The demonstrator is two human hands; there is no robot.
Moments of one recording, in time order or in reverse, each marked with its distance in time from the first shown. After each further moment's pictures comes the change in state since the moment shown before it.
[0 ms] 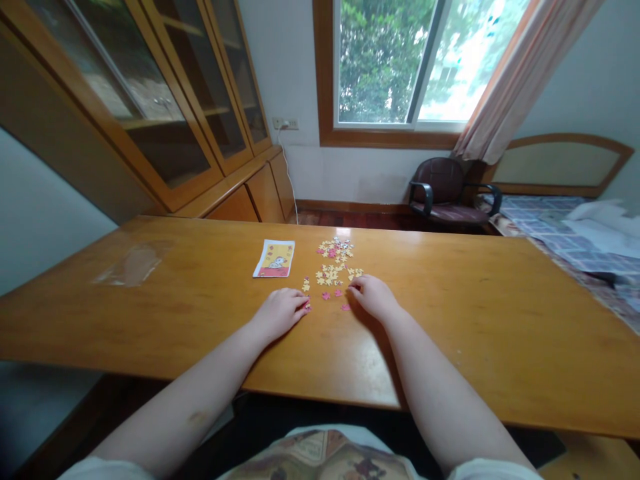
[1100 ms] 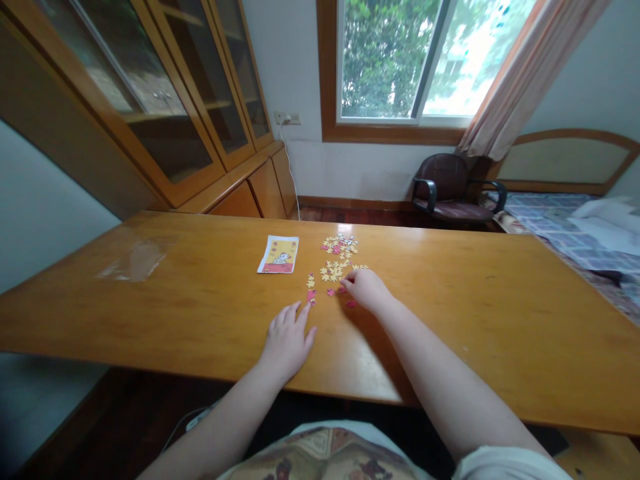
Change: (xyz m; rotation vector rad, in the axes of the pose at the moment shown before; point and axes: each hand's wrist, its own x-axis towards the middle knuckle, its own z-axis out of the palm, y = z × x) left_hand -0.054 0.055 0.036 -0.003 0.135 -0.345; right_hand 0.013 -0.041 -0.003 0.037 -0.100 0.194
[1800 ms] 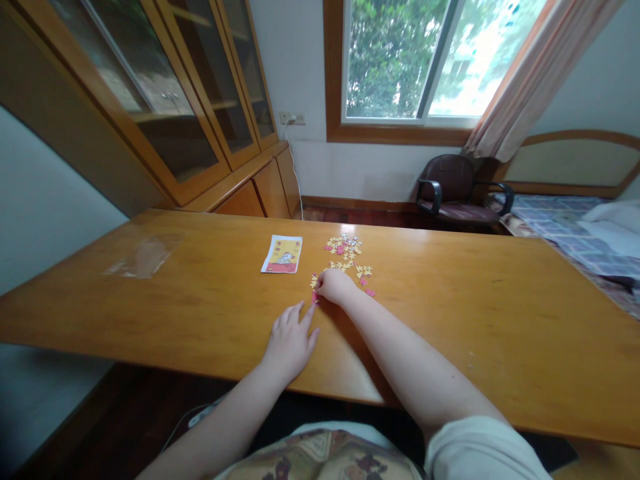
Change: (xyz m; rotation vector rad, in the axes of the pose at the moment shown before) left_hand -0.002 0.002 -0.003 0.037 0.004 0.022; right_hand 0.038 -0.053 0.041 -0.087 -0.195 -0.132
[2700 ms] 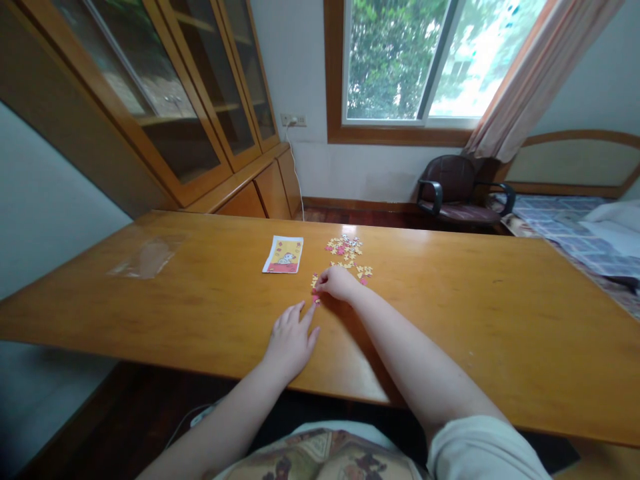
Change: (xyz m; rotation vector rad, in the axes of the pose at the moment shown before) left_hand 0.001 -0.002 0.001 -0.017 0.006 -0.002; right_hand 0.000 0.008 -0.008 0.208 -0.037 -0.049
